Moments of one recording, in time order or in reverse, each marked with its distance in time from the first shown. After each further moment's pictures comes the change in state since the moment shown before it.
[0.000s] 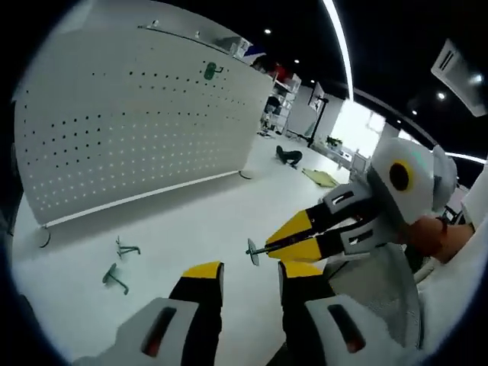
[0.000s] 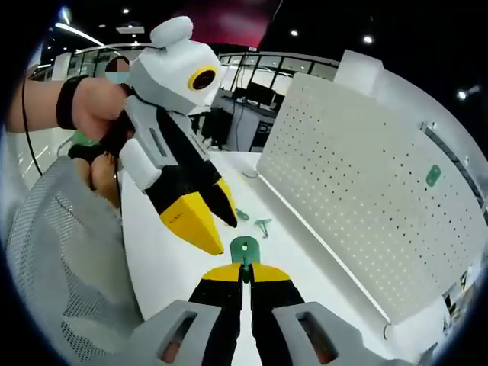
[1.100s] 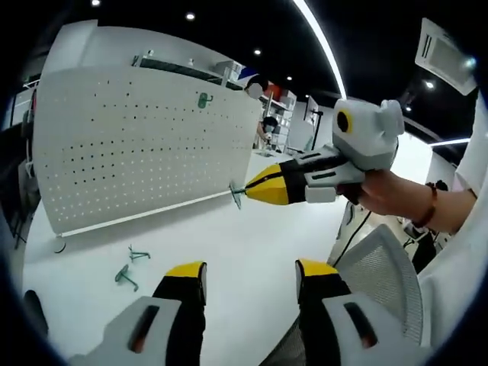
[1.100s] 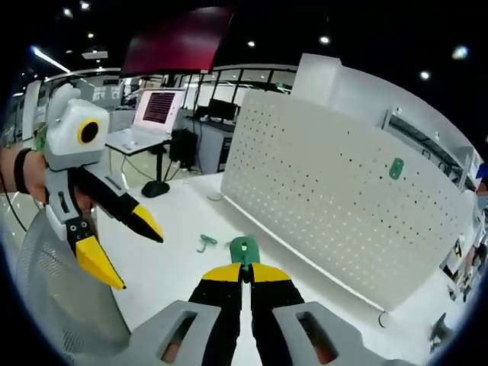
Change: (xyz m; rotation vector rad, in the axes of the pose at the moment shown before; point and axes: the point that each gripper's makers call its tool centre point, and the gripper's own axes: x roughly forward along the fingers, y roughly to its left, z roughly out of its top) left arm -0.038 -0.018 -0.008 0.087 -0.129 0.039; right arm -0.018 -0.051 0.027 0.170 -0.089 -0.165
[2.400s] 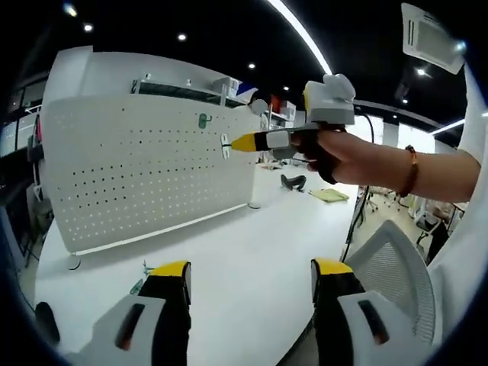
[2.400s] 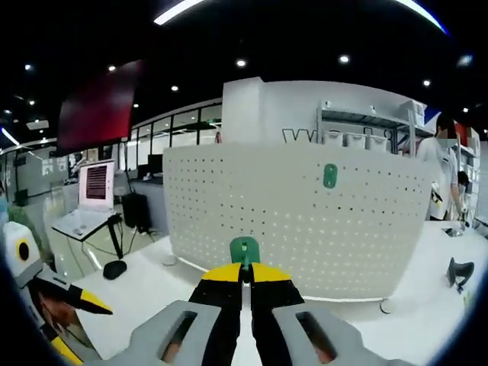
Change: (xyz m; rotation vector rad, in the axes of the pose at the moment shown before) left arm -0.014 -0.001 0.007 0.083 -0.119 0.051; right arm 0.002 -0.089 0.055 0.333 -0.228 -0.264
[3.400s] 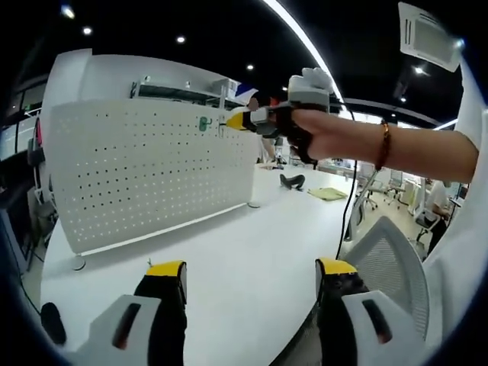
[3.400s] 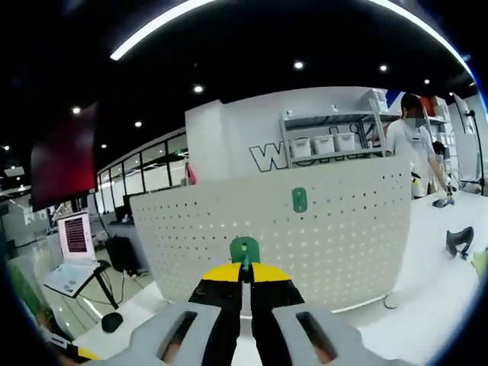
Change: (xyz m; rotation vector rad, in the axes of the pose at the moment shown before) left arm -0.016 0.006 -0.002 0.023 0.017 -0.001; right arm 0.019 -0.036 0.043 0.209 -0.106 -0.133
